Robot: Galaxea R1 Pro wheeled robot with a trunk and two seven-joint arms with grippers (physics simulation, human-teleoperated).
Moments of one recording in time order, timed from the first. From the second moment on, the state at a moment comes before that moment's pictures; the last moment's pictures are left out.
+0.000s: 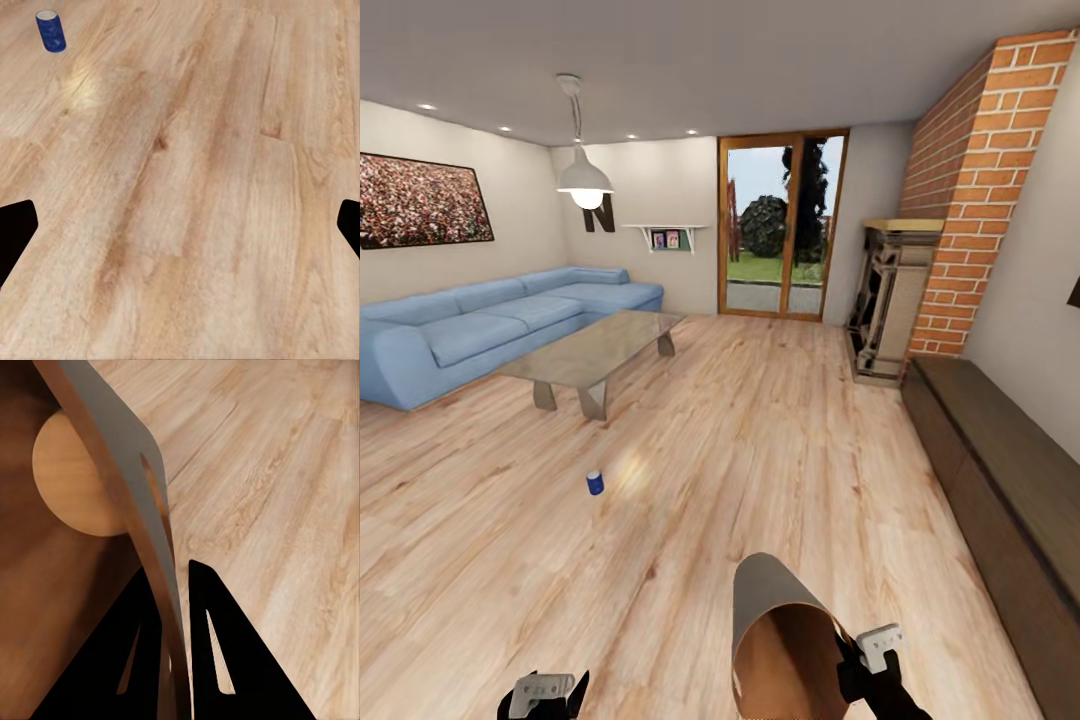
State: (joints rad) left arm -0.07 0.13 0.01 -0.74 0.18 -0.27 -0.19; right arm -0.10 -0.07 0.01 -0.90 0.09 -0.16 0.20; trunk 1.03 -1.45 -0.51
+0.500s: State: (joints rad) left arm -0.07 0.13 0.01 -0.74 0.18 -0.26 -0.19; right arm -0.10 -0.07 0.00 -0.90 0.08 -0.16 0.19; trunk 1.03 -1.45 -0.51
